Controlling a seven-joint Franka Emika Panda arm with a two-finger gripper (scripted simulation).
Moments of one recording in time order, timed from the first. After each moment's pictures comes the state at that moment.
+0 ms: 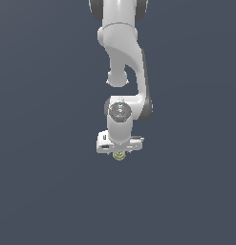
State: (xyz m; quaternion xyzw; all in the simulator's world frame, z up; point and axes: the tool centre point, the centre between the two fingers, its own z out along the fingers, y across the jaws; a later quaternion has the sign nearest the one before) arm 0.041 0.008 0.048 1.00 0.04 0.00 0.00
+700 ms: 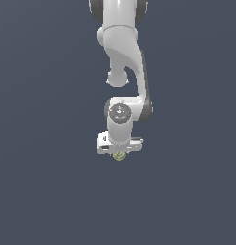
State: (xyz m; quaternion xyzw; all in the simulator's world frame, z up) arm 0.042 0.008 0.043 1.00 0.04 0.00 0.00
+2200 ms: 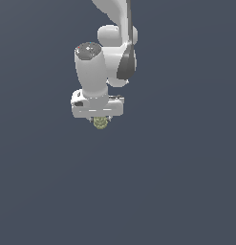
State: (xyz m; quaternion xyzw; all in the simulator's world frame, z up) arm -0.047 -0.076 0.185 1.00 0.04 0.00 0.00
